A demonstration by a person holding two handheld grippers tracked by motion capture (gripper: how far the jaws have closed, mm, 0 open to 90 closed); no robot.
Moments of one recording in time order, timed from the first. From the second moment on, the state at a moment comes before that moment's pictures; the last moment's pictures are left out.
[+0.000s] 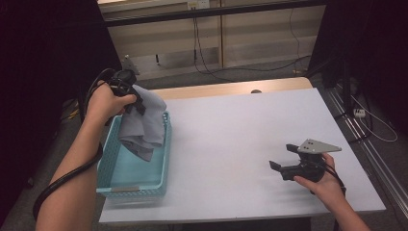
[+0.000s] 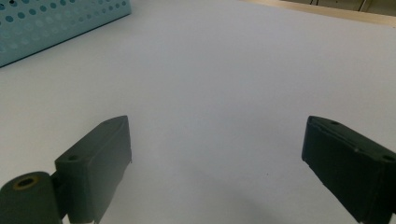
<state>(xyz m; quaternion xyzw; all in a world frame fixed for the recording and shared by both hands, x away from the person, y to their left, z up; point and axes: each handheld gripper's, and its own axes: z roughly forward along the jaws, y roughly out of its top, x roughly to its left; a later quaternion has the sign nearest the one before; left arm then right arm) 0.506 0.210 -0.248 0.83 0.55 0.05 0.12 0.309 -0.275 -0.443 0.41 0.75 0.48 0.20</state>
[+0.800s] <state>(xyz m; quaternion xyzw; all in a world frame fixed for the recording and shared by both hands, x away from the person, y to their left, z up) 0.496 0.219 -0.262 0.82 0.56 0.04 0.12 0.310 -0.276 -0.443 0.41 0.75 0.48 0.20</state>
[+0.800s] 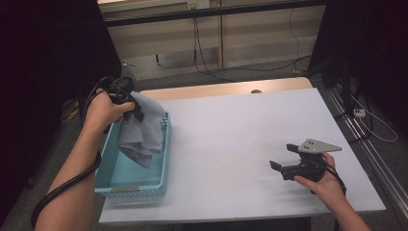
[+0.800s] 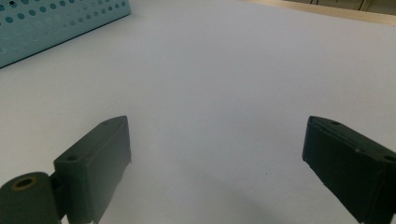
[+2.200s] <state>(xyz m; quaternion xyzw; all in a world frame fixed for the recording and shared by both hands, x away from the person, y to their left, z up) 0.479 0.226 -0.277 0.83 0.55 0.03 0.11 0.309 -0.276 -0.440 0.41 0.75 0.48 0.21</state>
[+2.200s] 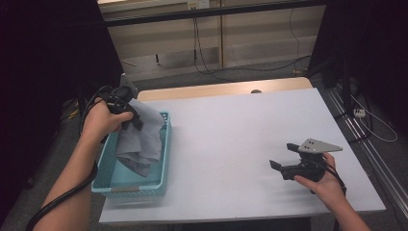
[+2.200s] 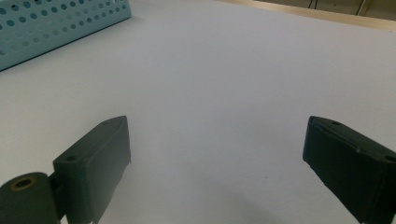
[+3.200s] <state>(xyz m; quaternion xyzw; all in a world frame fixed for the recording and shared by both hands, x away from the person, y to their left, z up) 0.472 0.227 -0.294 0.83 0.55 0.02 0.11 0.309 -0.276 -0.440 0.41 0.74 0.48 0.21</state>
